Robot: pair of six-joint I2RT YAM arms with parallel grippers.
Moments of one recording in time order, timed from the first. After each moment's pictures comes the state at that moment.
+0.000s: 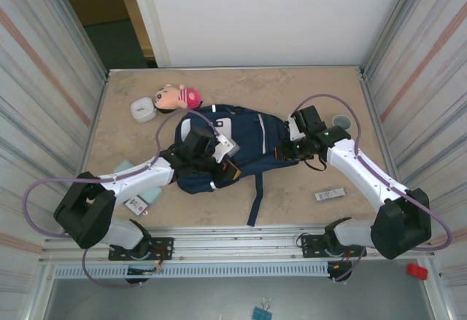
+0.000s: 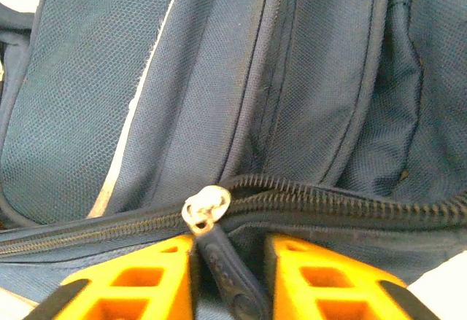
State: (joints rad) left arm -0.71 1.41 0.79 -0.16 0.58 -0.07; right arm 0.42 1.29 1.00 -0.79 -0.19 0.32
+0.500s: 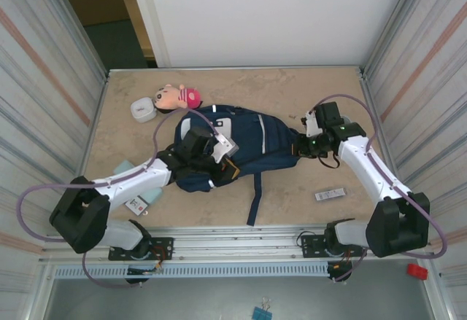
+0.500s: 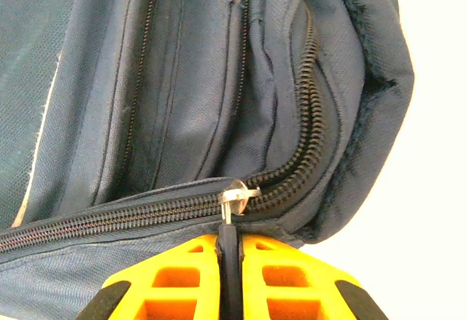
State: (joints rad) left arm -0.71 1.36 0.79 -0.18 0.53 -0.01; right arm 0.19 1.29 1.00 -0.86 -0.30 0.25
